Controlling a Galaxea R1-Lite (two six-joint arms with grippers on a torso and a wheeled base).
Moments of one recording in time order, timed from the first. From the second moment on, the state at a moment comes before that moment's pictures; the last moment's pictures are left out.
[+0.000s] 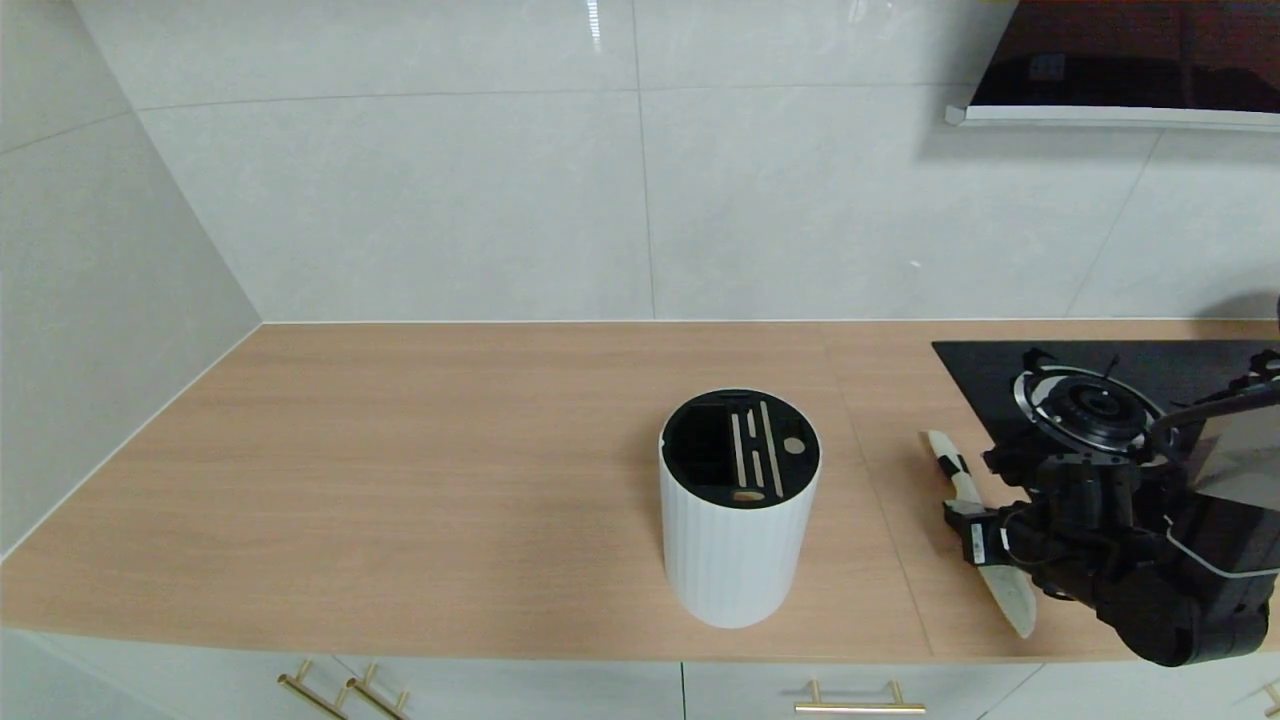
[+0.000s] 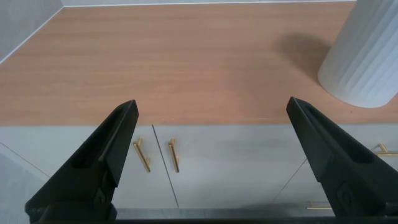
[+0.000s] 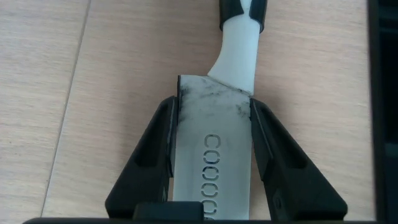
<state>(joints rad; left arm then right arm) 0.00 0.00 0.00 0.00 -0.02 0.00 0.07 2.23 -0.58 -1.17 -0.04 -0.04</state>
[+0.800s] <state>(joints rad) 0.00 0.01 -0.10 0.03 -0.07 0.01 0.11 1.73 -0.52 -0.97 -0.02 -0.04</state>
